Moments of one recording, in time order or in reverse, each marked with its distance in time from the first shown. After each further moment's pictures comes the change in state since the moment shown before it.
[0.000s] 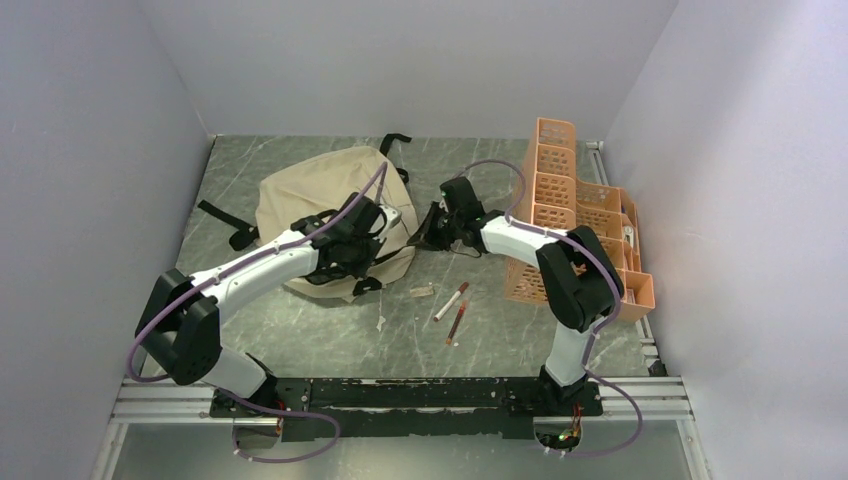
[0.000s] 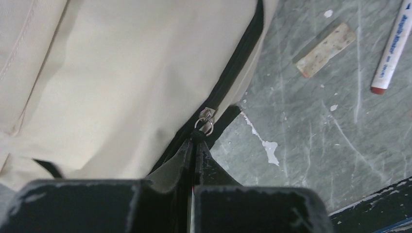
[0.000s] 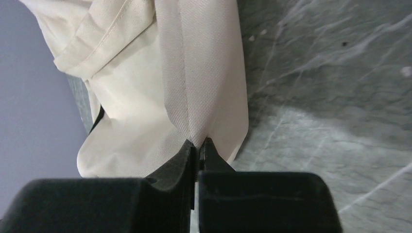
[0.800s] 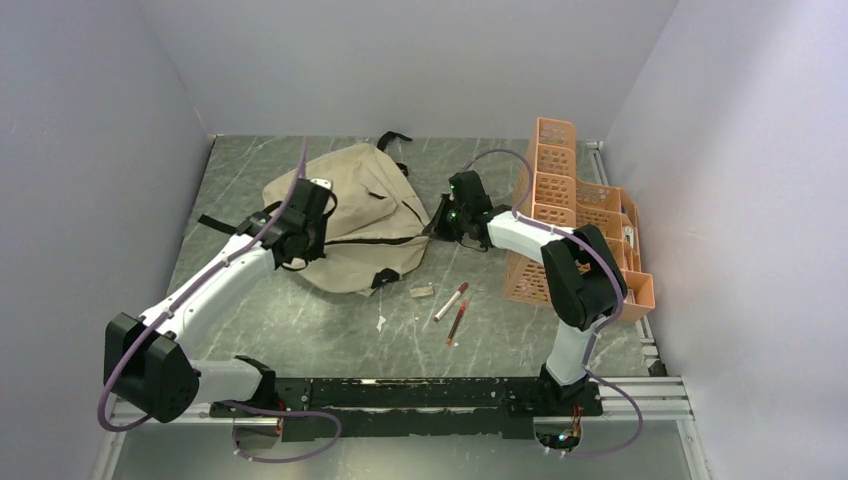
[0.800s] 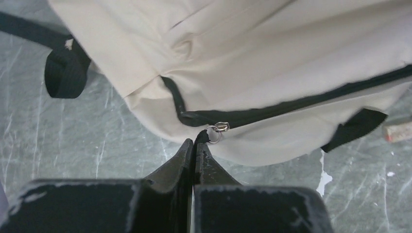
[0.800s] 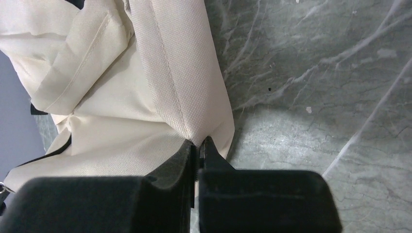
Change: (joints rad) left arm 0.204 -0.192 -0.013 -0.124 -0.252 -0.181; right arm -0.068 -0.004 0.014 -0.021 0.129 -0.121
